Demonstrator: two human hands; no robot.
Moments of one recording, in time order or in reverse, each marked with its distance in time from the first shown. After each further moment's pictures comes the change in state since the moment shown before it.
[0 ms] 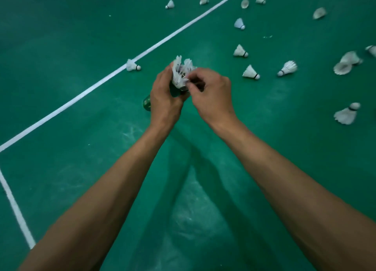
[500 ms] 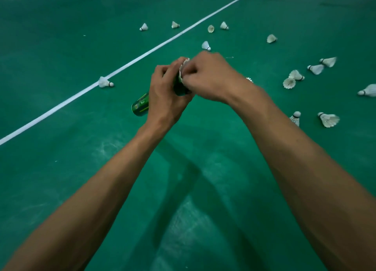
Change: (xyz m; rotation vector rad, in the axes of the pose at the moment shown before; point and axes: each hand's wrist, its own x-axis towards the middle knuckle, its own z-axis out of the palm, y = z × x) left_hand -0.002 0.102 0.057 0.087 -0.016 0.262; right_hand 0.050 -0.054 -0.153 -0.421 -0.472 0.062
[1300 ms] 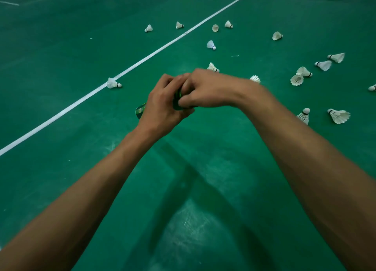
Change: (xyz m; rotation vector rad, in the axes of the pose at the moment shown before) left_hand -0.017 -0.014 -0.055 0.083 -0.237 0.145; right_hand -0.003 -0.016 0.017 0.046 -0.377 -0.044
